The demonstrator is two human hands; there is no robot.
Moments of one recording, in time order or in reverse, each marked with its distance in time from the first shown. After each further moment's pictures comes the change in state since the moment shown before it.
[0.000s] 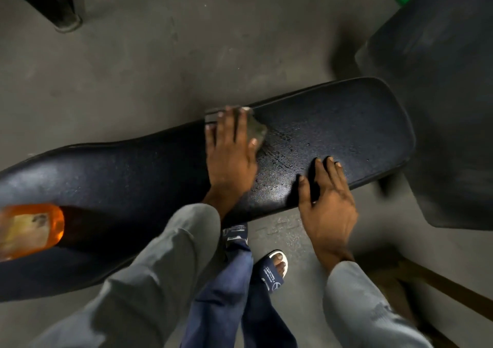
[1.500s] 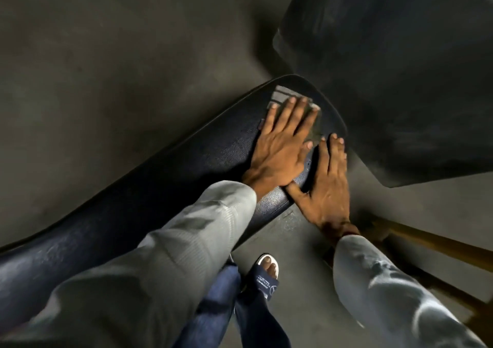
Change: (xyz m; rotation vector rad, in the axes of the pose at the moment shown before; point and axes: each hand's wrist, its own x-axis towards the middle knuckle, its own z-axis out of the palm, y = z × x) left_hand 0.079 0.200 0.041 -0.041 -0.188 0.766; right_hand 0.072 0.102 -0.003 0.082 0.015 0.089
